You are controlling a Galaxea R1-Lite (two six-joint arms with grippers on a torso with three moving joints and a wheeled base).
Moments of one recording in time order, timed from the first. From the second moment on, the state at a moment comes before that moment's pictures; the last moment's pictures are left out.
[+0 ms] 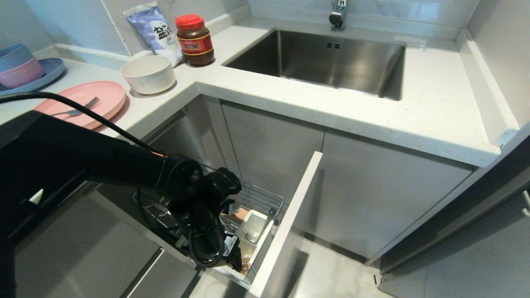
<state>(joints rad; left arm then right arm) -0.52 2.04 -1.29 0.70 -0.04 -0.16 0.00 0.00 0.00 0.00 0.00 0.03</state>
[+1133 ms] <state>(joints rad) -0.52 1.44 -1.25 0.70 0.22 -0.16 0.00 0.00 0.00 0.00 0.00 0.03</state>
